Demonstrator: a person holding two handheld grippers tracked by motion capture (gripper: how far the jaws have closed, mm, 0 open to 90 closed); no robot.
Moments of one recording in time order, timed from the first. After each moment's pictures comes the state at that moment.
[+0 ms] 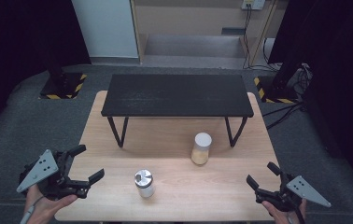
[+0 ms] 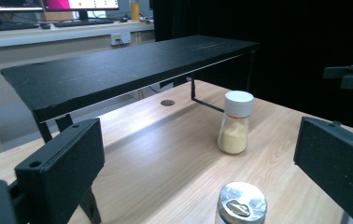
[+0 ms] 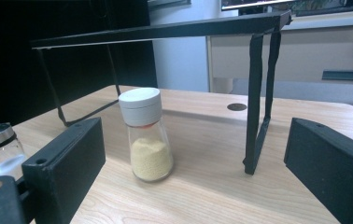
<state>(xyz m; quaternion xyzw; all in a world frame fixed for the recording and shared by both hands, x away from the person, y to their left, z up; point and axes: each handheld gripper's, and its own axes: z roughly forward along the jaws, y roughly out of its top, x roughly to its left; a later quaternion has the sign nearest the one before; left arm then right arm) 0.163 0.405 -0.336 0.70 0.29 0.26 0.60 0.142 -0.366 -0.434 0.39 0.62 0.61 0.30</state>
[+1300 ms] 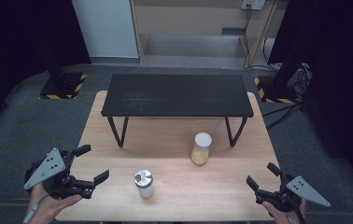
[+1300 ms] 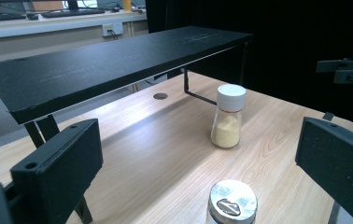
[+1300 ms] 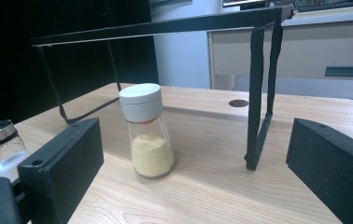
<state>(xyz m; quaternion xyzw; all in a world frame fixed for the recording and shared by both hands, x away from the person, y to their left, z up) 0.169 0.395 -0.324 0.72 0.28 0.24 0.58 0.143 -0.368 -0.436 0.39 0.63 0.61 0.29</state>
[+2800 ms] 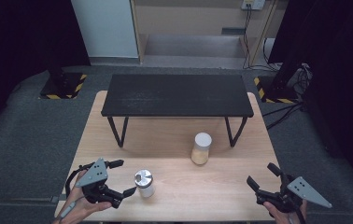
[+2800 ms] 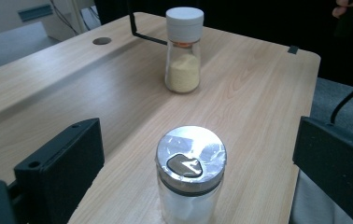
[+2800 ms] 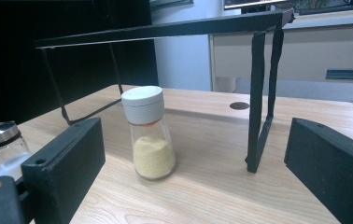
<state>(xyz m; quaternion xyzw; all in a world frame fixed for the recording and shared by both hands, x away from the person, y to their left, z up) 0.220 0.353 -0.366 0.80 0.23 0.15 0.53 0.141 -0.369 -0.436 0.39 0.63 0.61 0.30</state>
